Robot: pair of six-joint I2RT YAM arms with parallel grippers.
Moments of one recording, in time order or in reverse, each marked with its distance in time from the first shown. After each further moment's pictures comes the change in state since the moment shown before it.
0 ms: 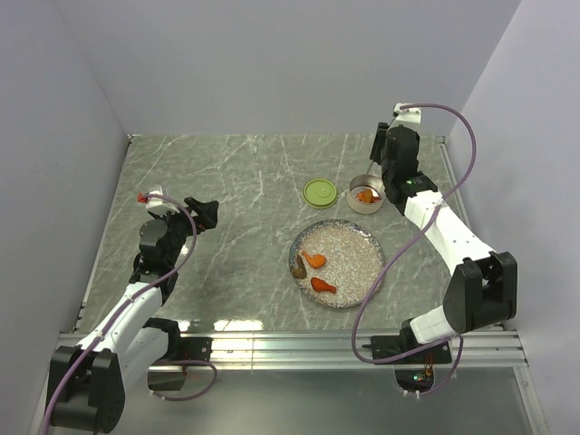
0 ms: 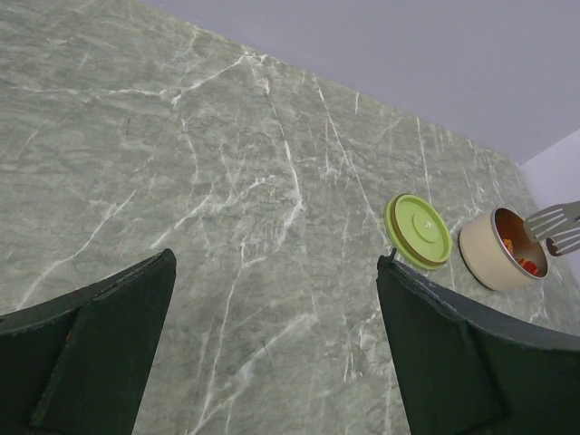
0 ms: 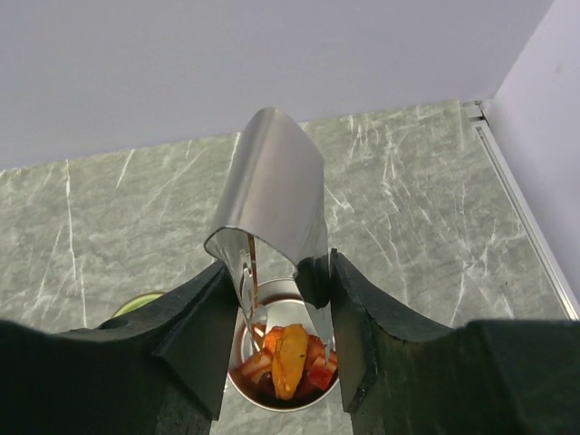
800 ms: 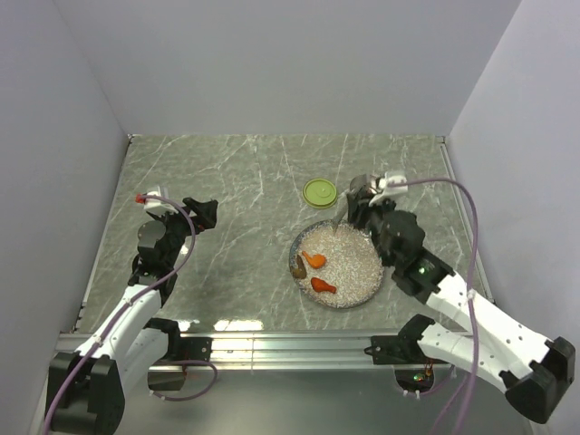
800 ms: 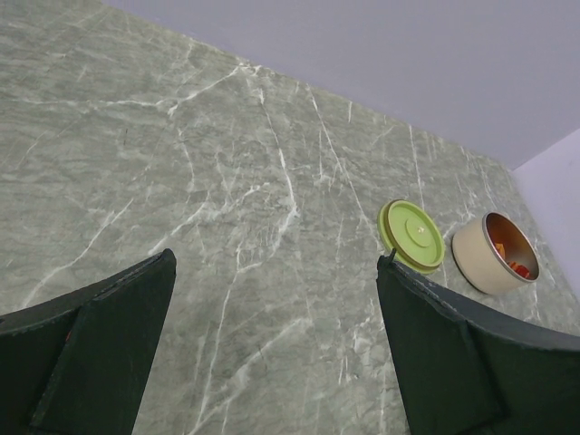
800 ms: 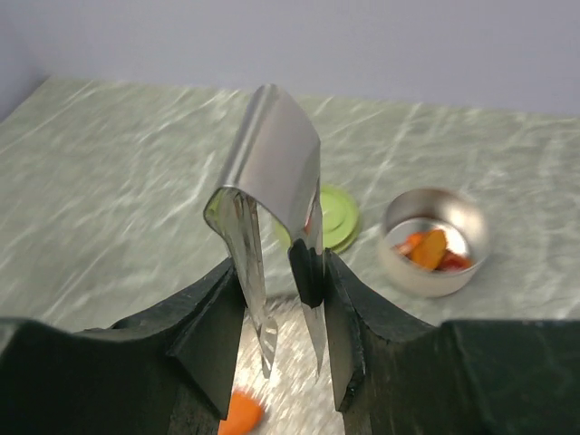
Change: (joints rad) left arm 0.000 -0.031 0.000 -0.011 0.000 0.000; right arm 0.444 -0.609 -0.470 0.045 0.072 0.008
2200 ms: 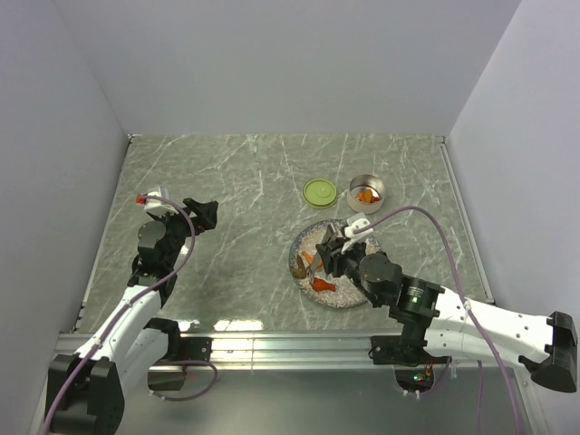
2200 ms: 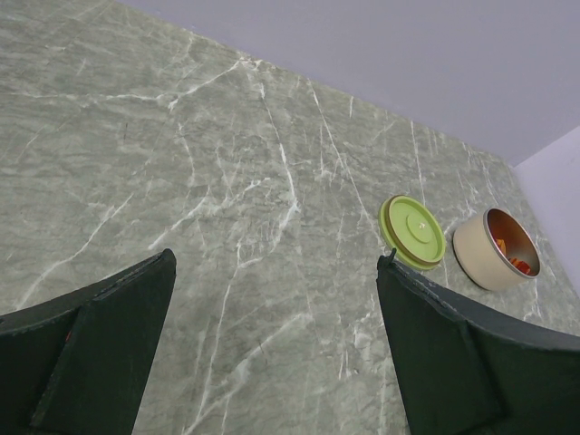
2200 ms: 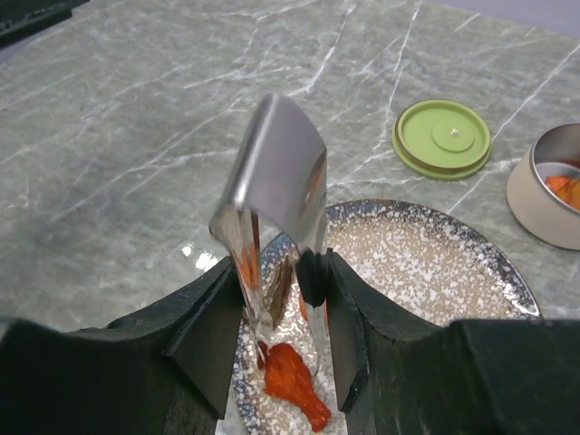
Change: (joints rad) left arm -0.003 -0.013 0.000 -0.021 0.000 0.000; right arm 0.452 -0.095 -0.161 -0.092 0.109 0.066
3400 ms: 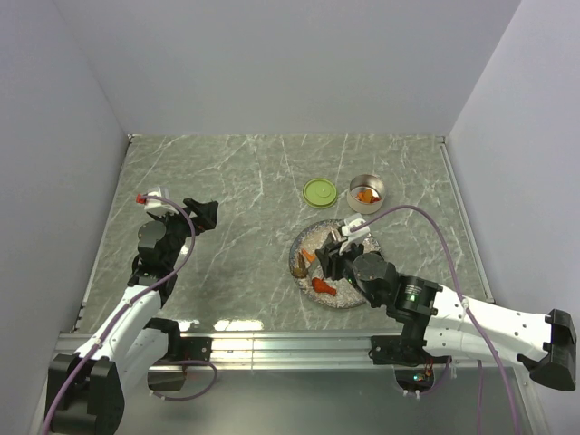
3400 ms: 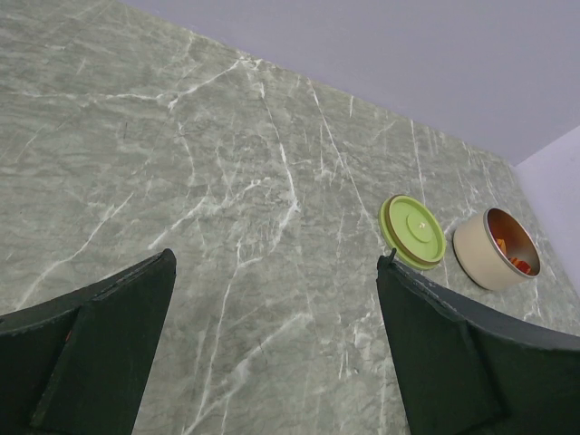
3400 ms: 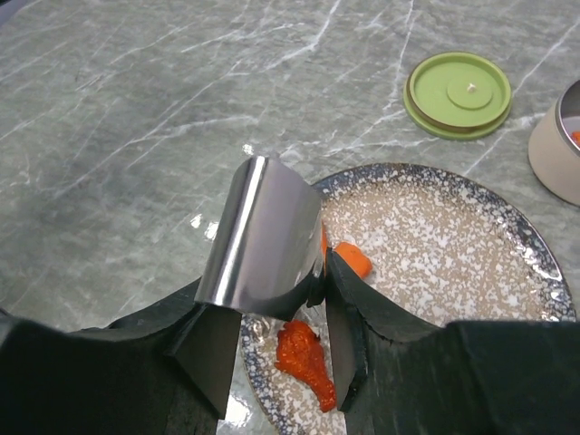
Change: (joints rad) left arm 0.000 0.002 0.000 0.000 0.000 0.000; right arm 0.002 0.028 0.016 -0.092 -0.017 0.095
